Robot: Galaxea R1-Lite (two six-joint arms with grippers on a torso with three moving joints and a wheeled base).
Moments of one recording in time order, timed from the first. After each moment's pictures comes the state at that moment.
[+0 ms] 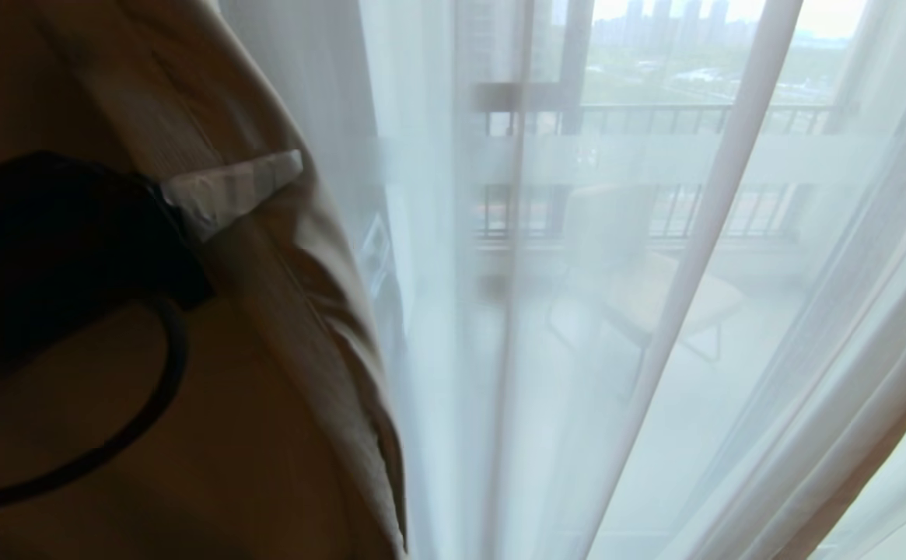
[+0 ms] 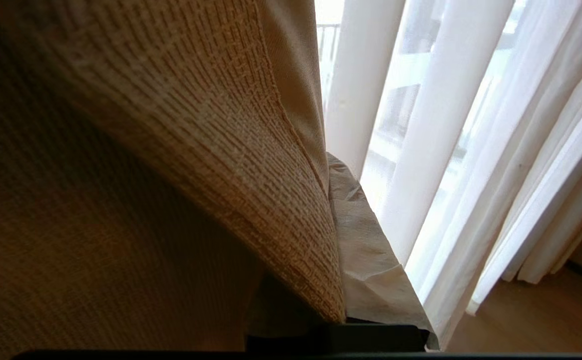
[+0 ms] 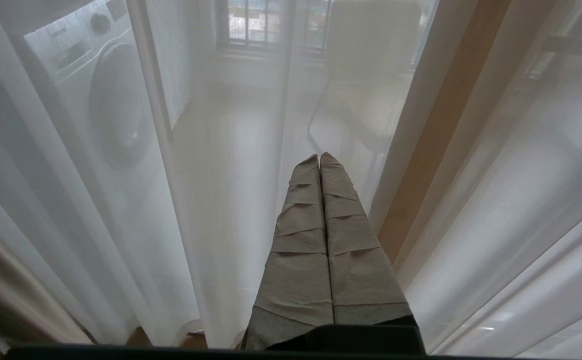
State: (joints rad) left arm -0.62 1.20 -0.76 -0.61 -0.04 -0.11; right arm 0.00 0.00 0.00 0.00 0.04 -0.09
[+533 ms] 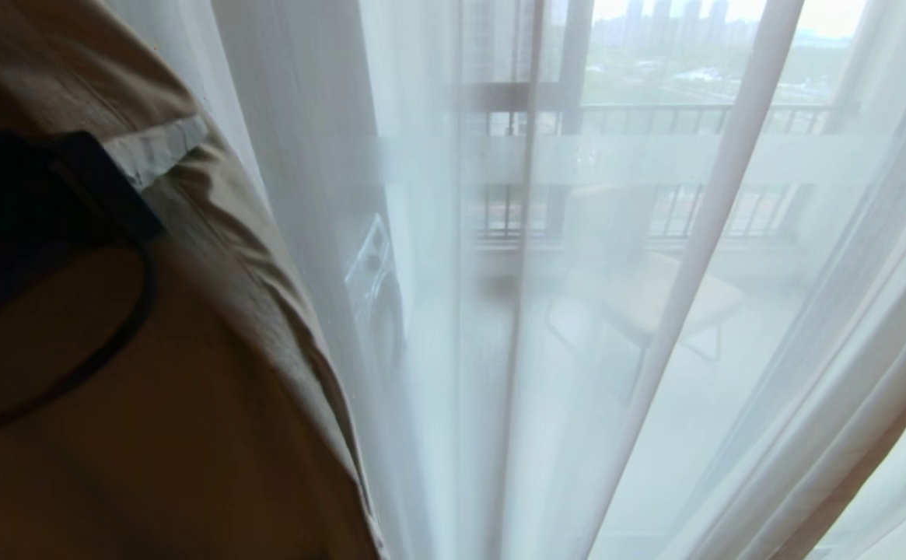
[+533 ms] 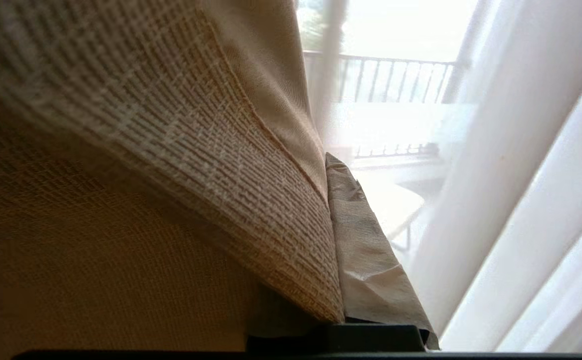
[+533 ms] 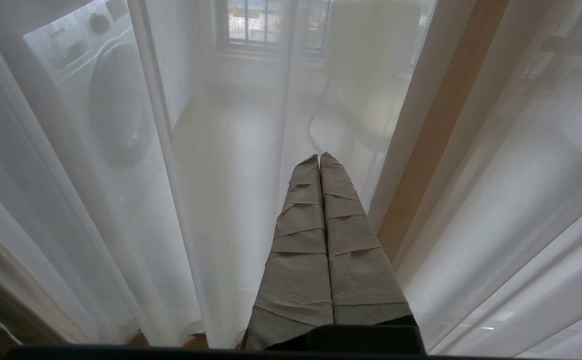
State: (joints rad) left arm -0.48 1.17 -0.77 -0.62 0.14 -0.11; right arm 0.00 0.00 0.00 0.00 0.04 -0.09
